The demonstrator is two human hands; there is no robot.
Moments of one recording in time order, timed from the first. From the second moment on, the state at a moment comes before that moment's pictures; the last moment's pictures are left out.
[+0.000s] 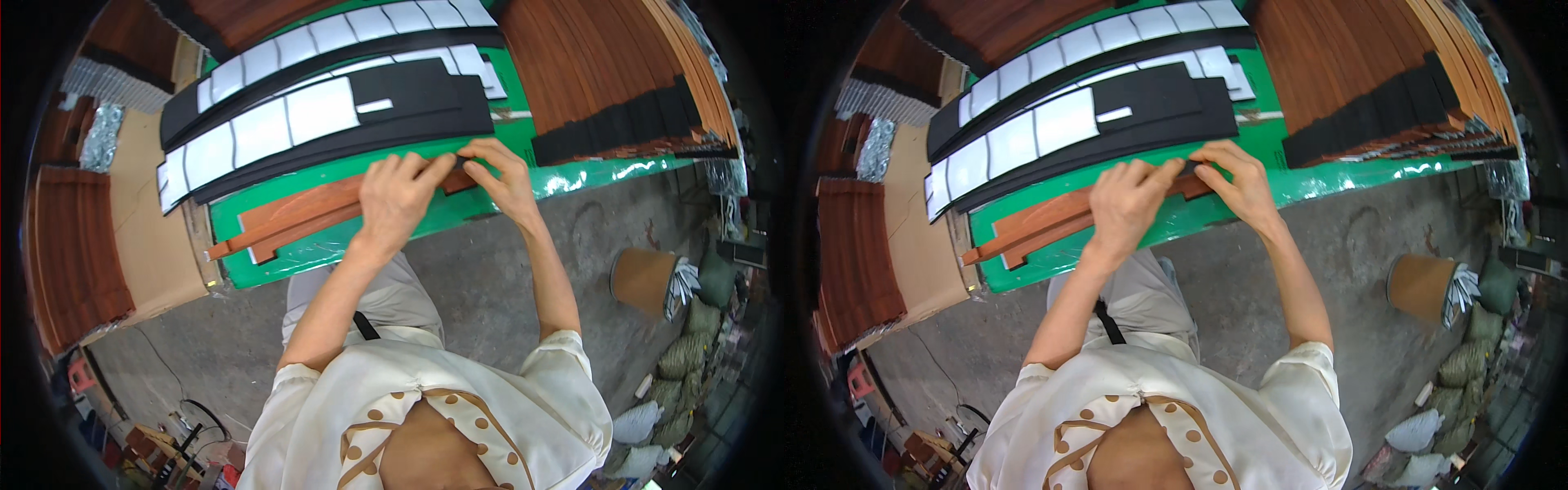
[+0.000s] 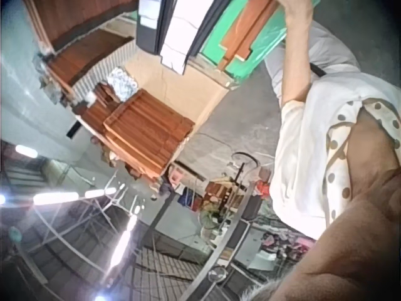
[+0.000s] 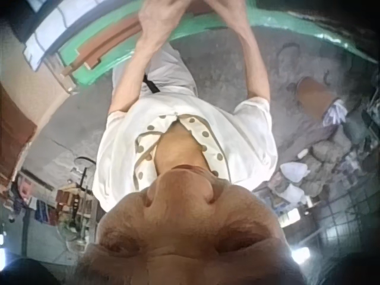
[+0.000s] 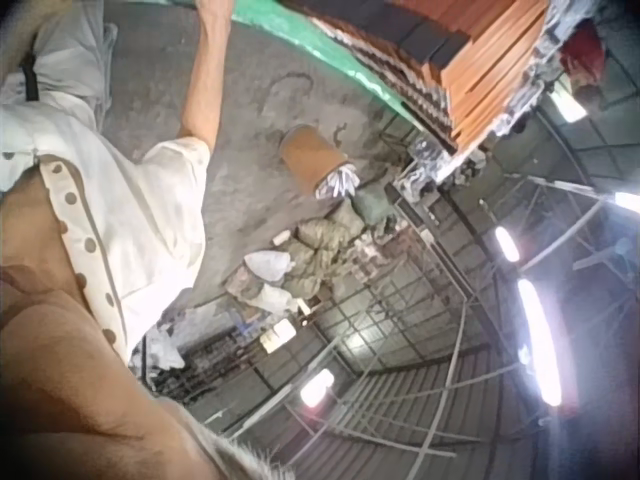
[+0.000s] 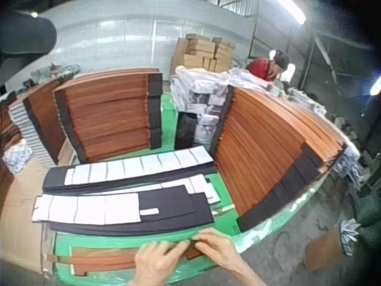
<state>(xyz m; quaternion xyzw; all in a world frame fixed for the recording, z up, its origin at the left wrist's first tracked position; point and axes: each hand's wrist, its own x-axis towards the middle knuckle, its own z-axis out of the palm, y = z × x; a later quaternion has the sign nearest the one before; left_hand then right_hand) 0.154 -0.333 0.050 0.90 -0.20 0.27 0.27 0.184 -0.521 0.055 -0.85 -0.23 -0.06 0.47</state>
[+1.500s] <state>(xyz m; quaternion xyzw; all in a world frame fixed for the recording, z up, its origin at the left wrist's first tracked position) 0.259 0.011 0.018 0.98 -0.04 0.16 0.08 0.411 -0.097 0.024 -0.85 -0.52 -0.12 0.05</state>
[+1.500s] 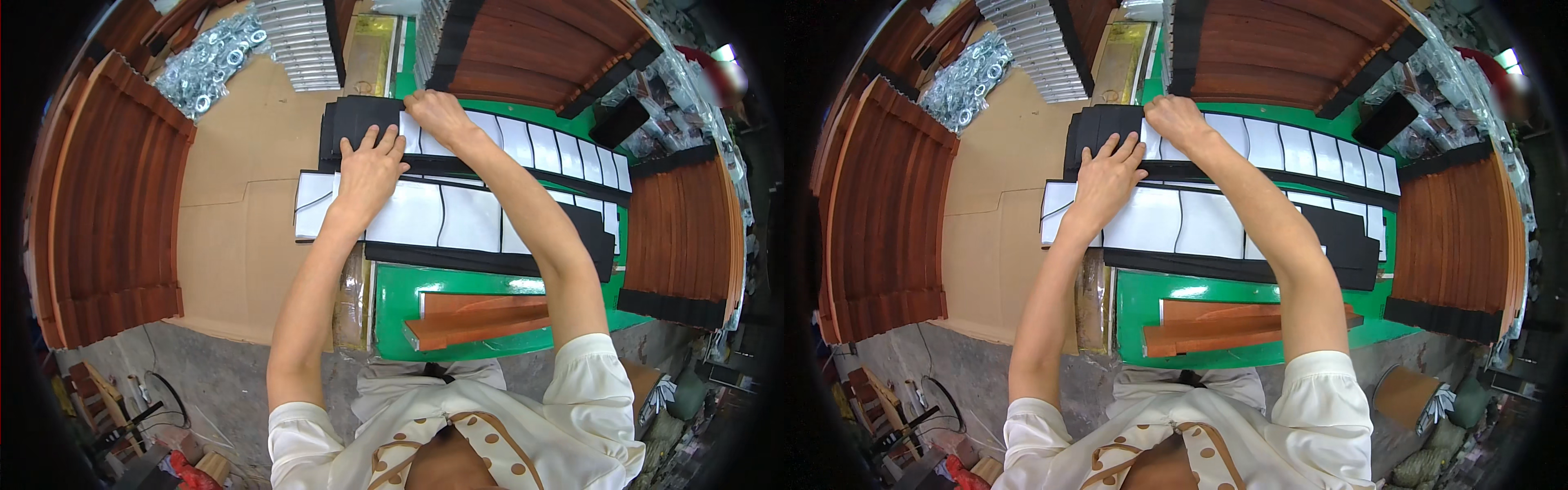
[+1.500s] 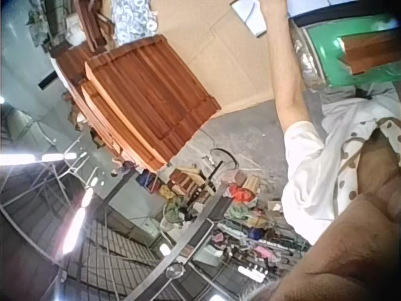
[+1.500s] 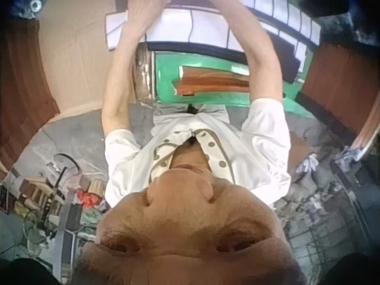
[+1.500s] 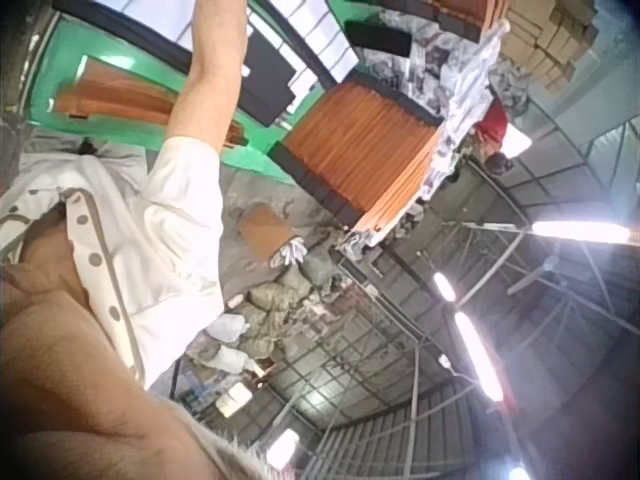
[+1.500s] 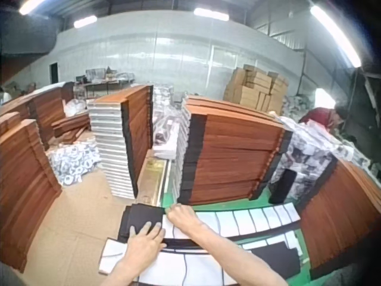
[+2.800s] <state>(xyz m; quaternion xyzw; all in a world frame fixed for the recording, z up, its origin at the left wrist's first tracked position) -0.016 -0.108 0.084 0.82 -0.07 0.23 0.51 0.080 -0.285 0.109 -0.76 -0.45 0.05 0.47</state>
